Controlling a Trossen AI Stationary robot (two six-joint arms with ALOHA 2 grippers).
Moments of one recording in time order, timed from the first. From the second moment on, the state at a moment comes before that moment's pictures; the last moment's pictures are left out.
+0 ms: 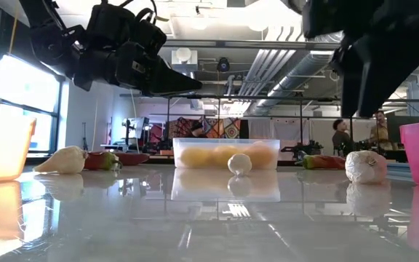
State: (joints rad) left arm 0.14 1.58 0.51 0.88 0.26 0.19; right arm 0.46 1.64 1.17 -0.94 0.25 0.63
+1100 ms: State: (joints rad) left arm 0.14 1.58 0.51 0.87 0.26 0.19; right arm 0.31 1.64 0.93 -0.73 0.09 0.60
